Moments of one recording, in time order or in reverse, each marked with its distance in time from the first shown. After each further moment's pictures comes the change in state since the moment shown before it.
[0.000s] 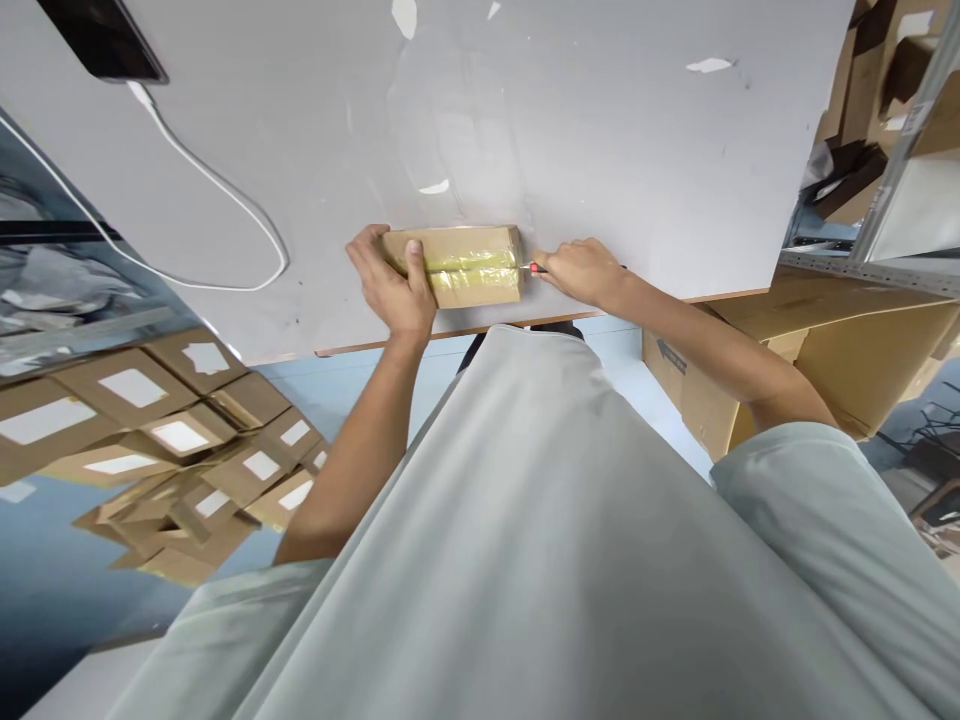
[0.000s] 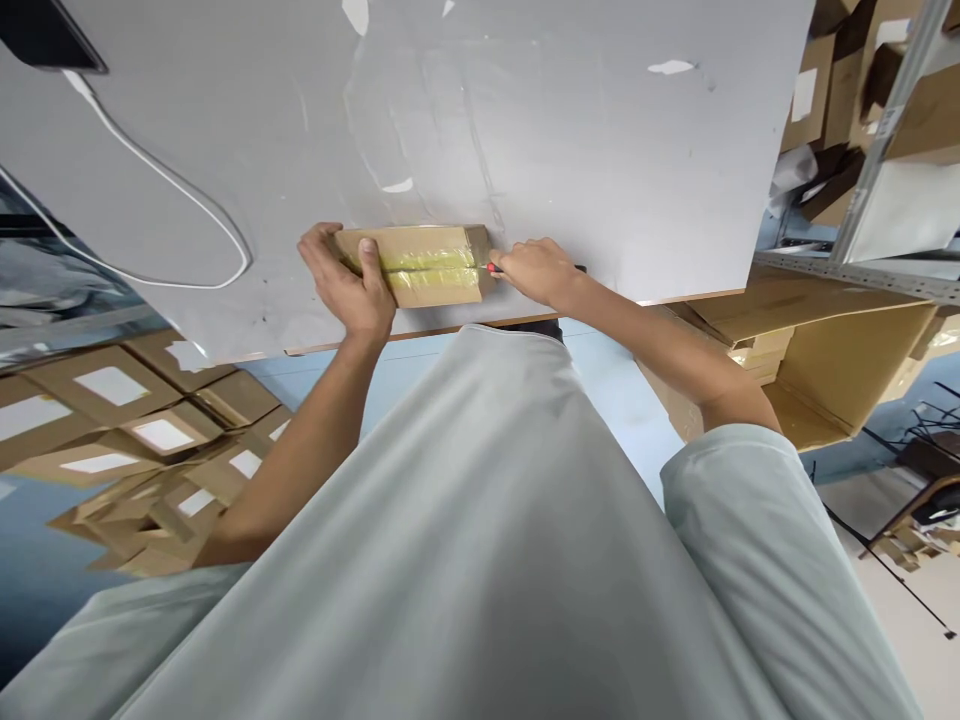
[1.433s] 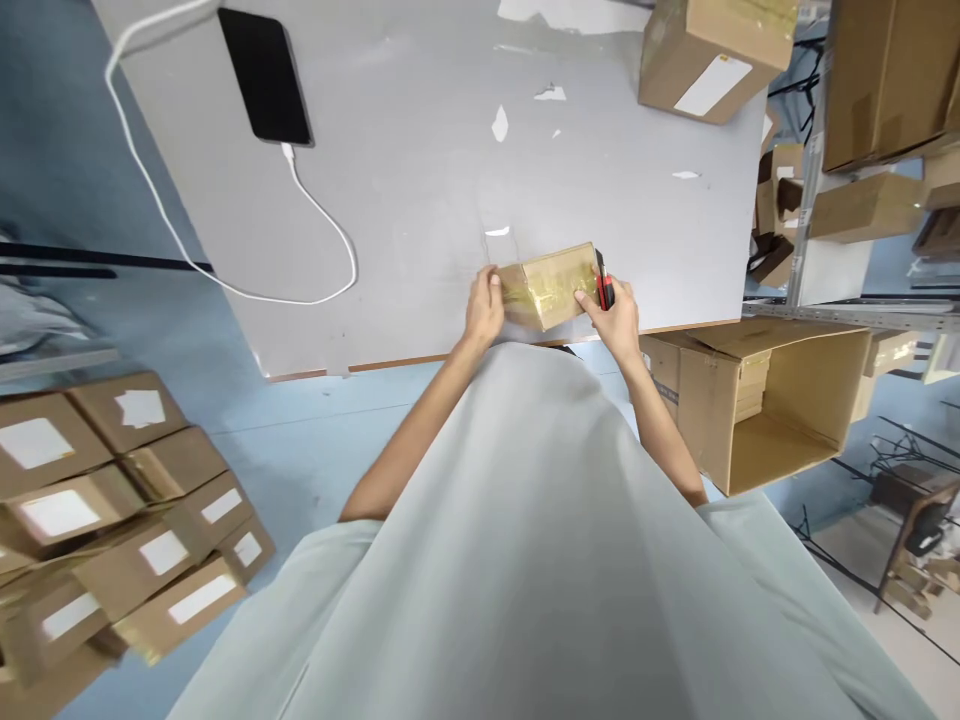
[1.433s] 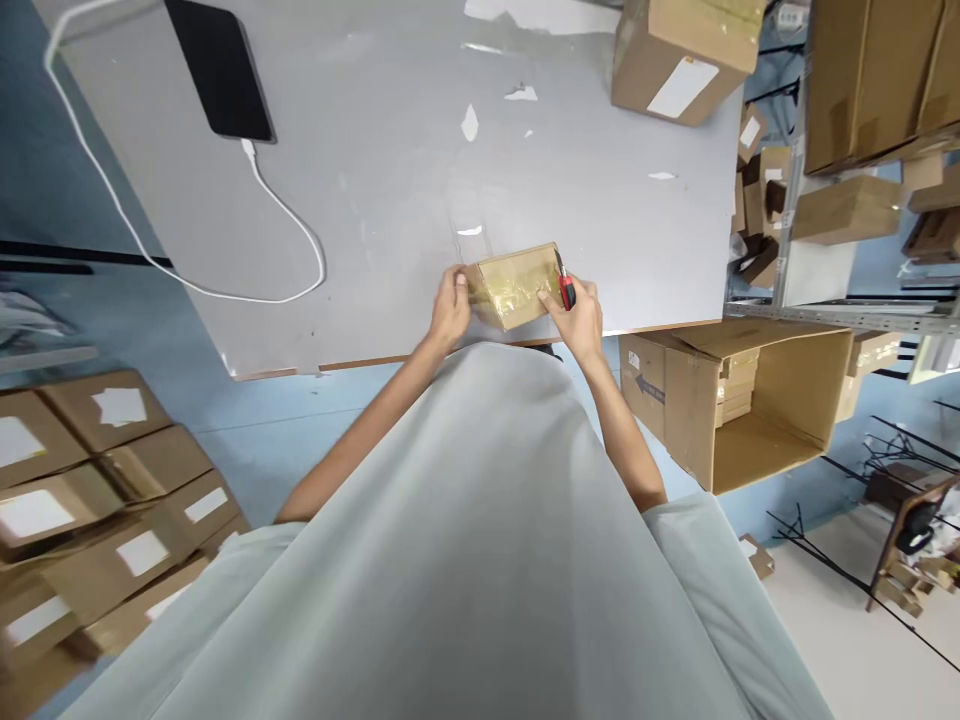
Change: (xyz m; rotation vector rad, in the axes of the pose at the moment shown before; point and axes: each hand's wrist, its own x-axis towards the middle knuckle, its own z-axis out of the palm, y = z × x) left_hand 0.007 -0.014 0.026 -0.481 -0.035 0.045; right_hand -0.047 -0.089 0.043 0.667 0.719 0.534
